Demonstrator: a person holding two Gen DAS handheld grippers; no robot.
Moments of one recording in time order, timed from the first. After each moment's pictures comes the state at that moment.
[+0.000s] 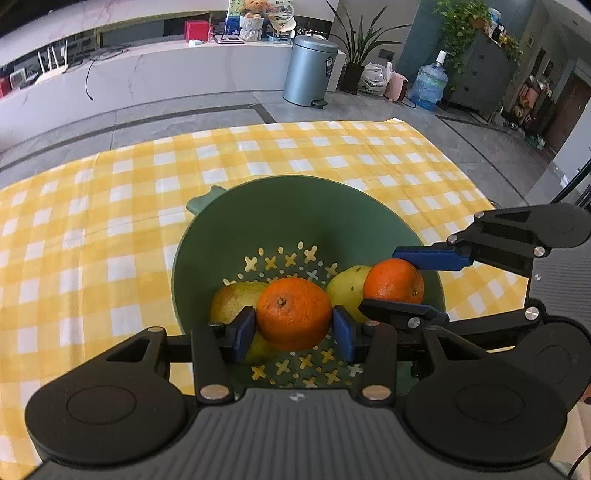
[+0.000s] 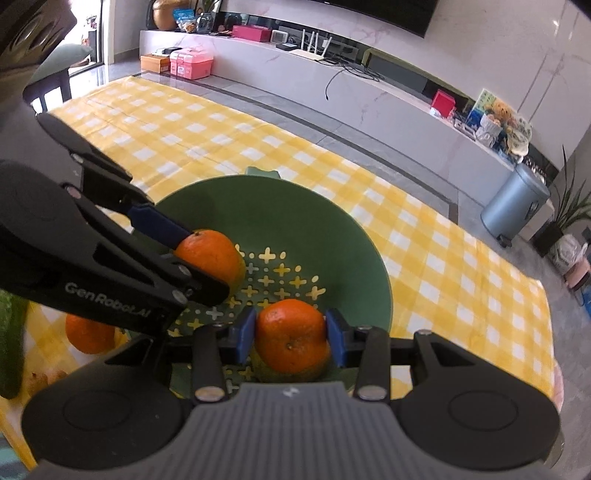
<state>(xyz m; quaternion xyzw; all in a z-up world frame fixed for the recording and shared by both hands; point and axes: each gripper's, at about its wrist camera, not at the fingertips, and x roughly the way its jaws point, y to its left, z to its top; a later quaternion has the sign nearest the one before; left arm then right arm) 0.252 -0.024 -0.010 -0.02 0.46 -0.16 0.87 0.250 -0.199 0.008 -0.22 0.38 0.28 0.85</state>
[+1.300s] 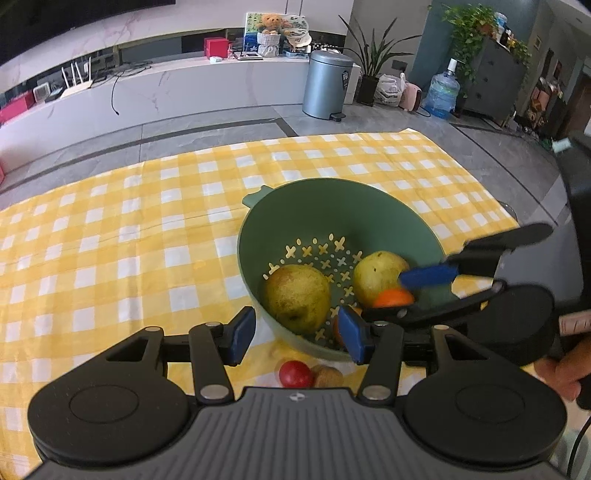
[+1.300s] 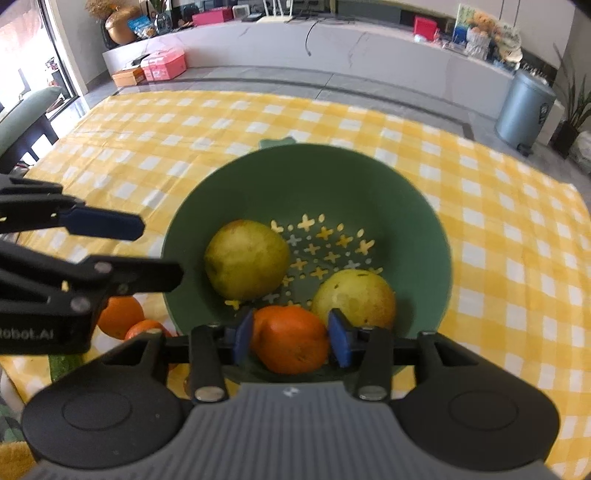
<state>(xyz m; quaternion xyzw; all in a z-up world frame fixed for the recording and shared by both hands) 0.203 0.004 0.018 0.01 0.44 -0.13 0.89 0.248 -0.185 0.003 -0.10 0.48 0.25 0.84</state>
